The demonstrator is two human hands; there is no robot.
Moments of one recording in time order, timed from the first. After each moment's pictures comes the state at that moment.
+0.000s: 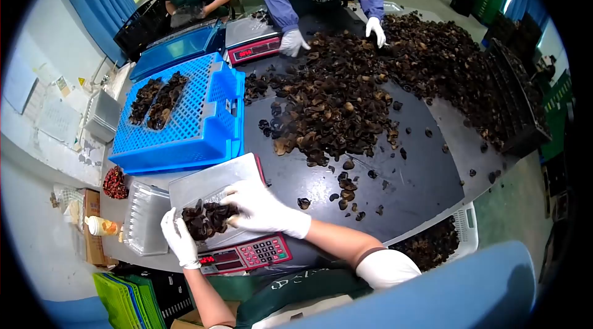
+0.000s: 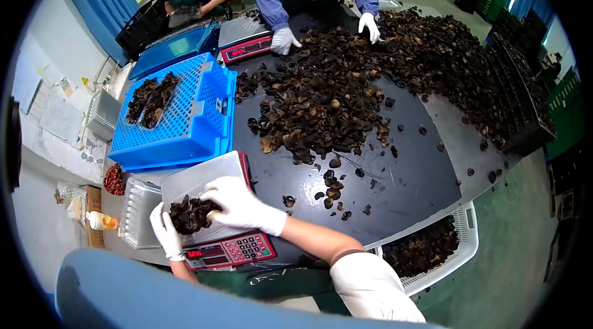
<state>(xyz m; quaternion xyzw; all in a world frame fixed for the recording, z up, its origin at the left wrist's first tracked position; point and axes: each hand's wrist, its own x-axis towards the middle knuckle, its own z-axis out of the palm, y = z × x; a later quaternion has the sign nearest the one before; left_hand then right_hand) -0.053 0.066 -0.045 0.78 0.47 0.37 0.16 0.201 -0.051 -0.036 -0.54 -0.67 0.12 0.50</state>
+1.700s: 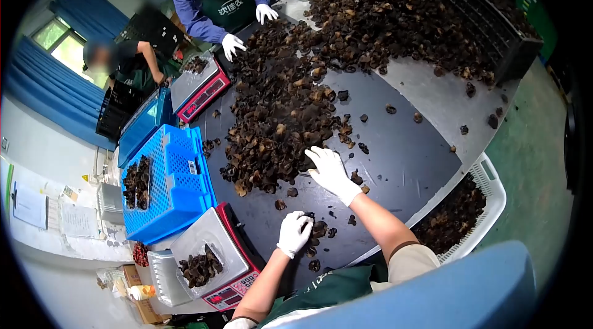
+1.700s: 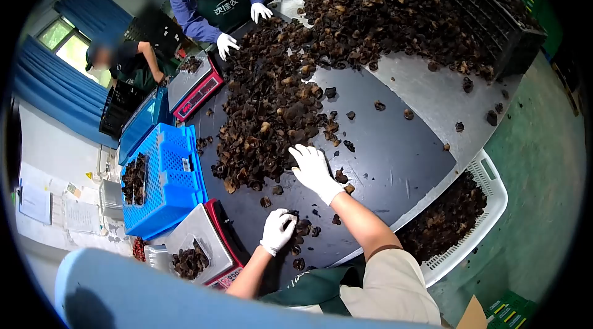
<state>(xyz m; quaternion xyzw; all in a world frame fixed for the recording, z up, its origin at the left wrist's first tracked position) 0.237 -0.112 -0.159 0.95 0.02 0.10 0.28 0.445 -0.216 -0.172 -0.84 -0.39 -0.10 0.36</state>
